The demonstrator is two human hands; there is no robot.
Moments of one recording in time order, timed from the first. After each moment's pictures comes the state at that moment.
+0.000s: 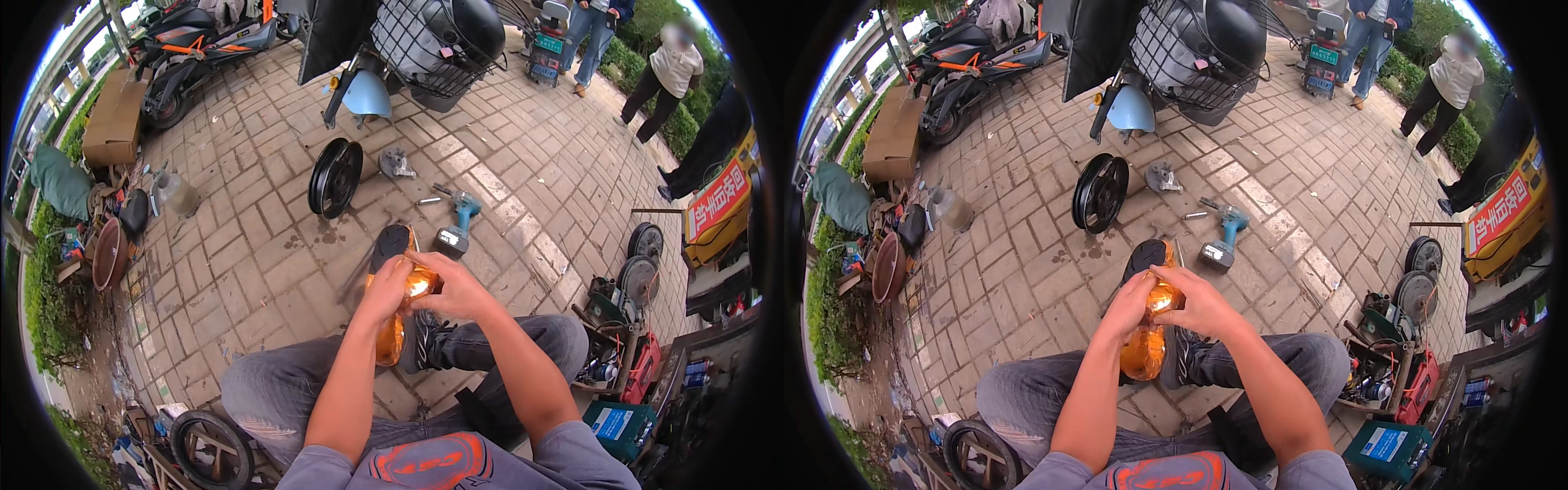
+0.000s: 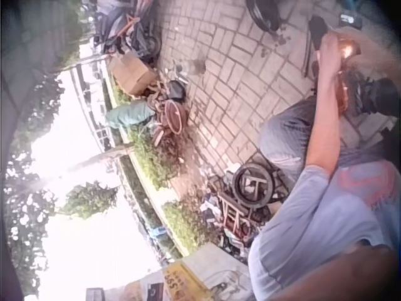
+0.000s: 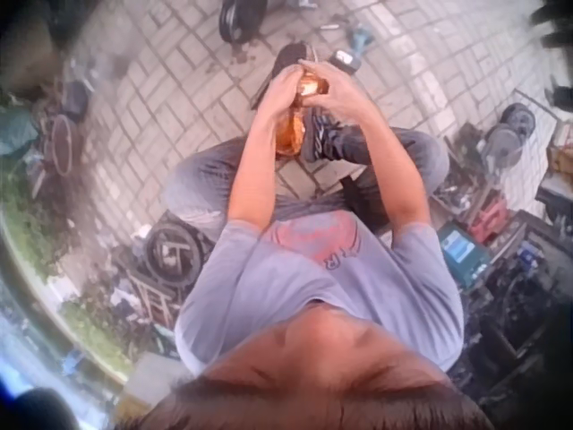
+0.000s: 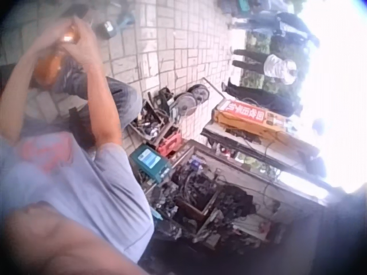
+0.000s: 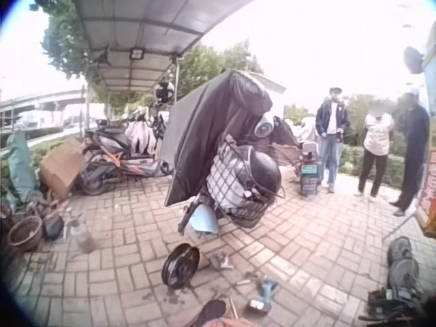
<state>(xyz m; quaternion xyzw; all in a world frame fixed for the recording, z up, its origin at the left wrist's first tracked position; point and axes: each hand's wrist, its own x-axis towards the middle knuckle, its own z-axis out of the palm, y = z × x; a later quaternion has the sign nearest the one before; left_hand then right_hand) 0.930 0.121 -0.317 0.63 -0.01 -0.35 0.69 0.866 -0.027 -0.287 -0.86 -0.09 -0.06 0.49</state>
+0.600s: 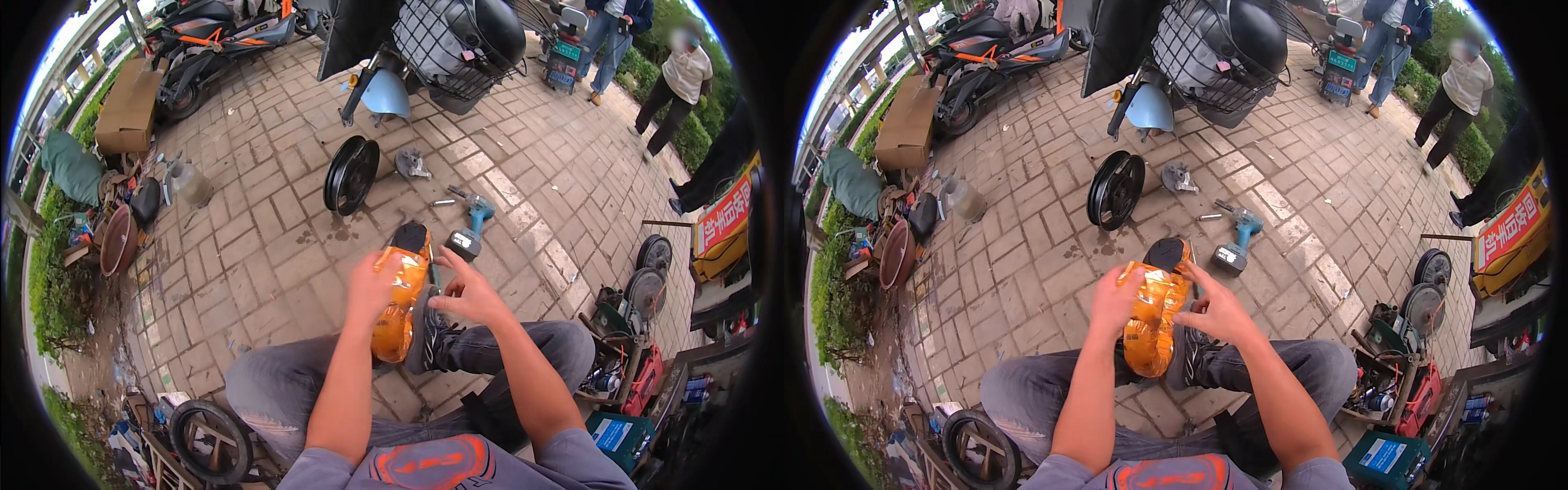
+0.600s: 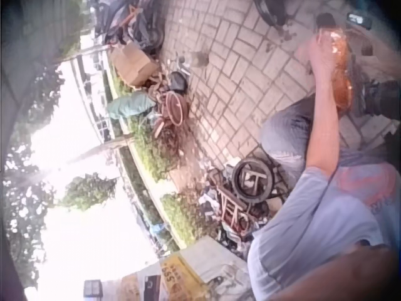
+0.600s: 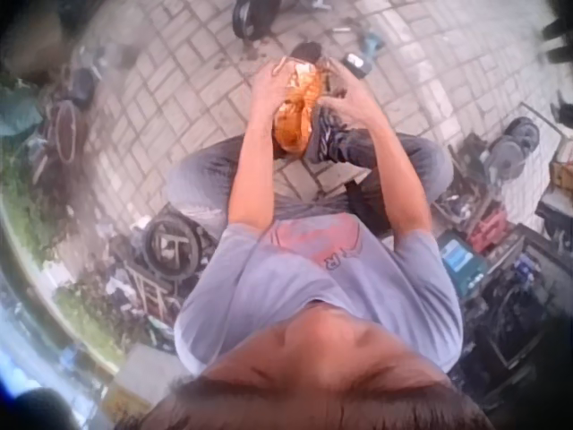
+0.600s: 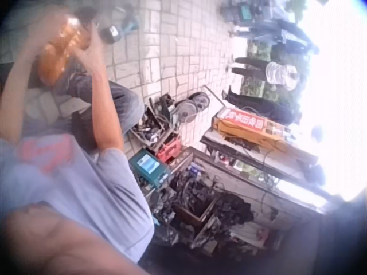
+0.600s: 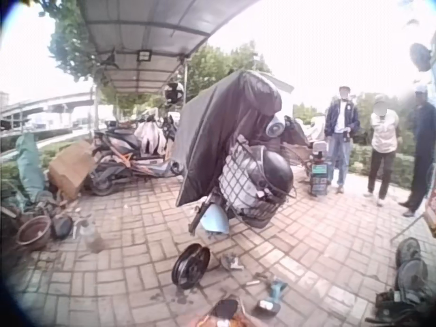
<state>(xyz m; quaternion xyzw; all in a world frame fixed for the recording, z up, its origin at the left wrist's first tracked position) 0.948 0.145 -0.338 0.71 -0.03 -0.16 0.69 0.850 -0.035 -0.293 -0.83 0.09 0.12 0.53</state>
